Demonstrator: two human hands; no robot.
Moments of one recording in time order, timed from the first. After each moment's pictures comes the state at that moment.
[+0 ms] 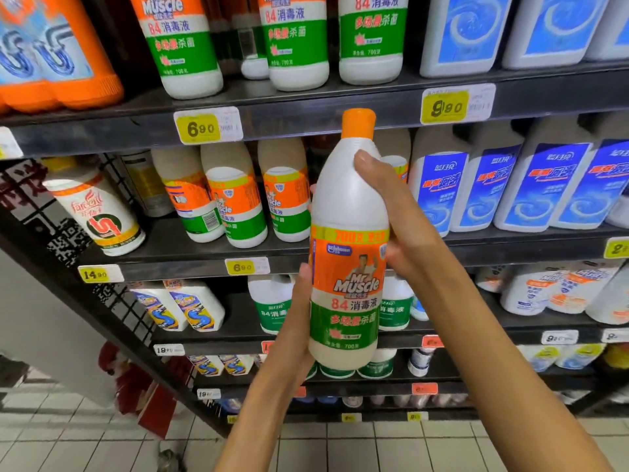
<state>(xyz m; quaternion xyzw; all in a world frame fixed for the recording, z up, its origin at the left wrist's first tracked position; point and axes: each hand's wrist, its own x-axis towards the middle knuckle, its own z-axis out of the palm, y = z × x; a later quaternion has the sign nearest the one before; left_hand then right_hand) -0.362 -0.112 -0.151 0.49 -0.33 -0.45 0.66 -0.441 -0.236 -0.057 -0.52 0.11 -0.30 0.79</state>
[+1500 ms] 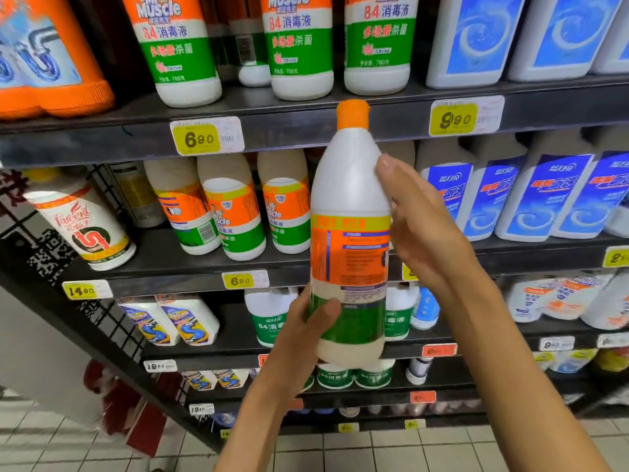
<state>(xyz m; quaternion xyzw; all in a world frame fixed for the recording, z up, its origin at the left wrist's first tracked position) -0.342 -0.120 -0.156 0.47 -0.39 -0.44 0.66 -0.438 -0.243 -0.049 -0.55 0.14 -0.38 0.73</state>
